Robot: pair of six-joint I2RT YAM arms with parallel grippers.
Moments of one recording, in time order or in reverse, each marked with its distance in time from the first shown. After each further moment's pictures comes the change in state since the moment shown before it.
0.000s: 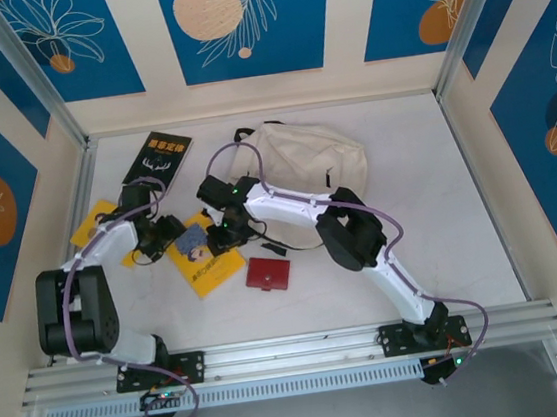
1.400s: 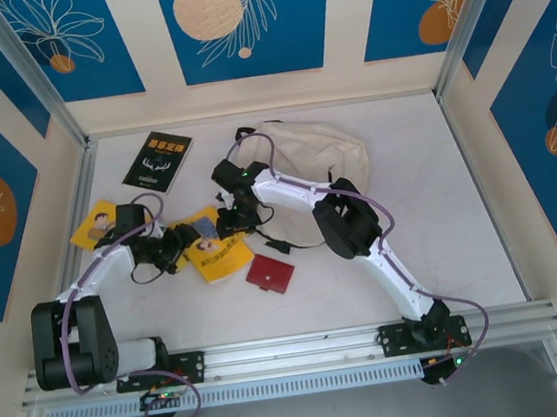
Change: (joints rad) left arm 0.023 -0.144 -0.183 0.113 0.494 -0.031; right arm -0.106 0.112 0.085 -0.027 -0.114 0.063
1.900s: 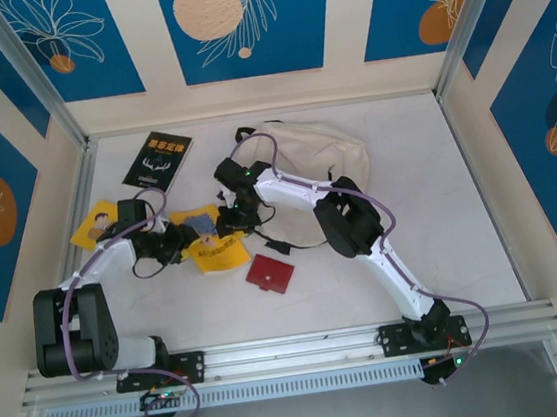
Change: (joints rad) left arm -0.002 0.055 0.039 0.005 -0.019 0.041; right arm -0.014 -0.011 -0.026 0.044 -0.053 0.044
